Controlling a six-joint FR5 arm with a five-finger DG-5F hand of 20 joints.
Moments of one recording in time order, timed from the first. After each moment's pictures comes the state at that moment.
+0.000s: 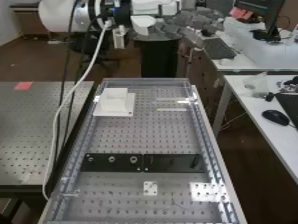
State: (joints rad) arm 1.70 -1.80 -1.58 -2.82 -1.19 -0.69
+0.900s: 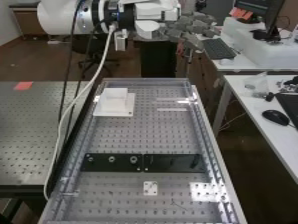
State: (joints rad) arm 1.69 -1.81 -1.58 -2.87 -1.33 -0.66
